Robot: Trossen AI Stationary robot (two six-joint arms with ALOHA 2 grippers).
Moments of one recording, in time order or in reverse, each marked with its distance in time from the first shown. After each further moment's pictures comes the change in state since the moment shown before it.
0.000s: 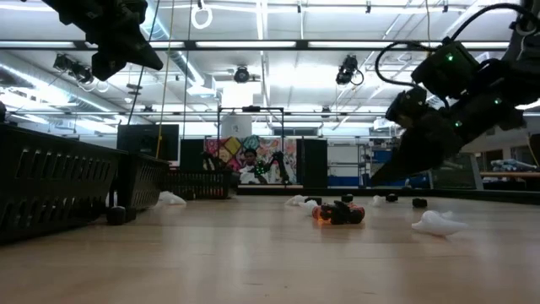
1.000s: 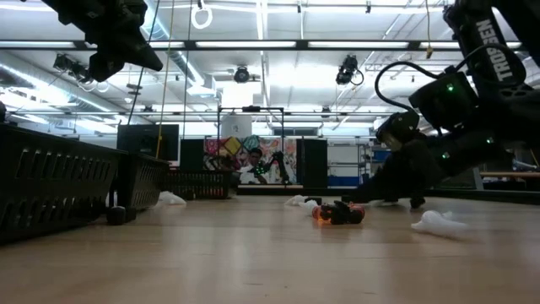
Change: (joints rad) left arm 0.000 0.000 0.000 -0.005 -0.007 -0.061; right arm 0.039 0.614 0.007 0.745 -0.004 0.016
